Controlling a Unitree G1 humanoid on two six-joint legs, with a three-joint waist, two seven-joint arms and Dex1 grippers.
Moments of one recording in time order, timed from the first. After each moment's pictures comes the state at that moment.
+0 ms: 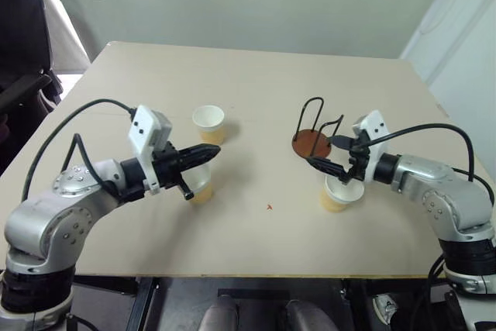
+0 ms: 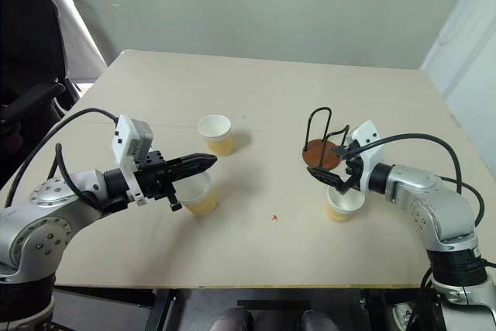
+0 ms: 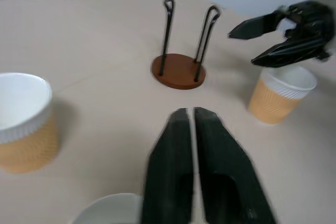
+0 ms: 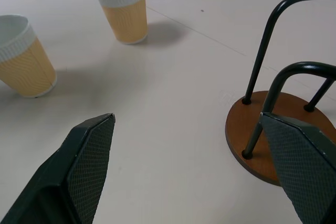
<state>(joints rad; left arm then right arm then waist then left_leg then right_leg) -0.30 0.79 0.26 -0.47 -0.91 0.89 -0.65 -0.45 -0.63 -0.02 -0.27 0.53 0.82 0.65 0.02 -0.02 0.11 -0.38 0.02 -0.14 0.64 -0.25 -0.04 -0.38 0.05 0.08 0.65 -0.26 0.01</state>
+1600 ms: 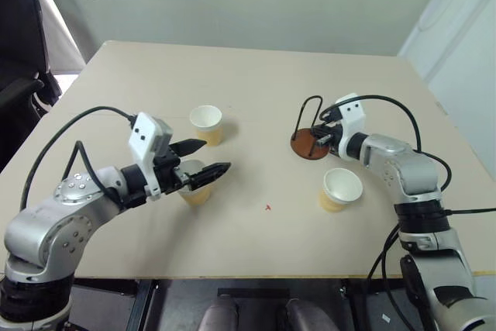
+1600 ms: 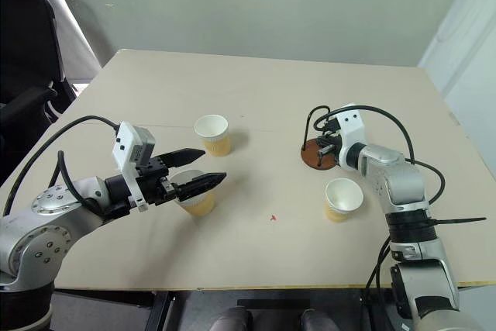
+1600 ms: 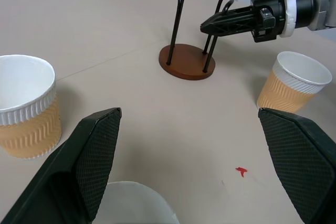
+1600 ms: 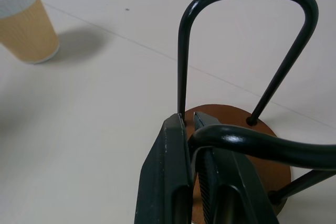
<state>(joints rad) -0.25 0.79 0.27 -0.51 -0.87 0.87 -0.59 -0.70 -0.43 0.03 0.06 0.29 0.80 0.54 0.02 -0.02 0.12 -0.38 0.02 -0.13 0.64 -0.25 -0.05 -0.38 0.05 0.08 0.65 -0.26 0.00</state>
